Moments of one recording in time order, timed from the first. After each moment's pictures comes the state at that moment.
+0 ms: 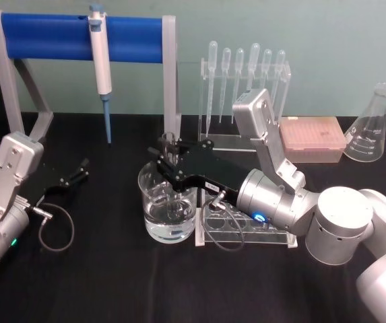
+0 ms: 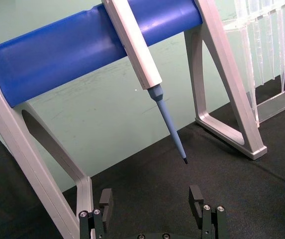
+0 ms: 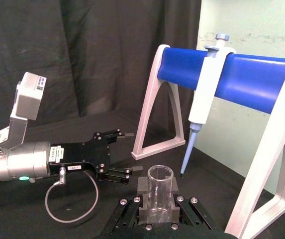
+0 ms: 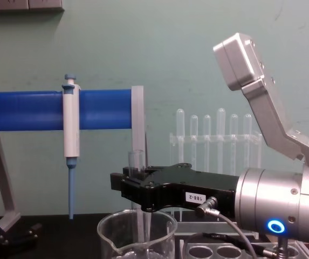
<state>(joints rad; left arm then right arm) -0.20 0.60 0.45 -1.41 -0.25 -0.12 0.03 0.40 0.30 -0.58 -1.45 0.37 0.04 0.48</state>
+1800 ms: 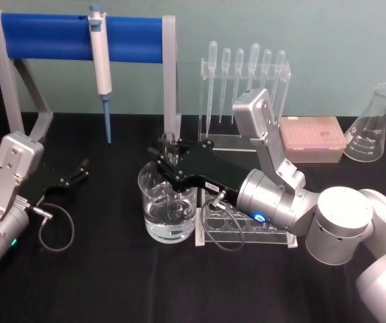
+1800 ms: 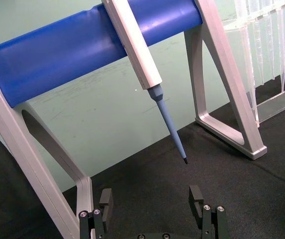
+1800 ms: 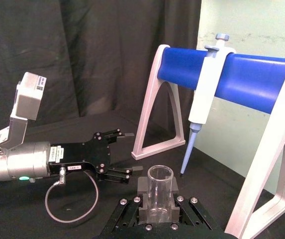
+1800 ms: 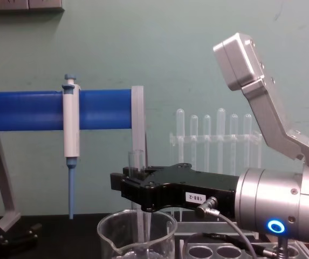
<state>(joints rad) -0.20 0.60 0.45 -1.41 -0.25 -0.12 0.03 0.40 0.30 -0.58 -1.45 0.37 0.04 0.48</state>
